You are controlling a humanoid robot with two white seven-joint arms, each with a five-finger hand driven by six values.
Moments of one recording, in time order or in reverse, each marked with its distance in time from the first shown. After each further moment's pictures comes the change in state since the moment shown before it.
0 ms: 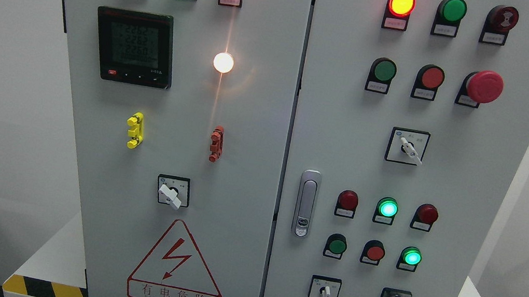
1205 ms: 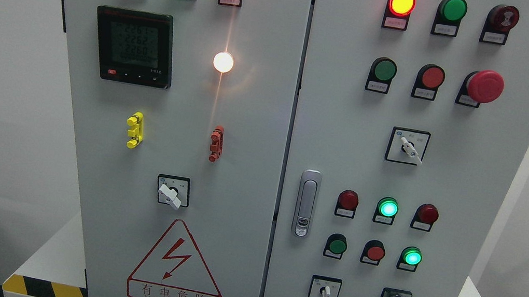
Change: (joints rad) left arm 0.000 0.000 0.000 0.000 0.000 0.000 0.000; right arm -0.153 0.010 -0.044 -0.641 0.354 0.061 0.090
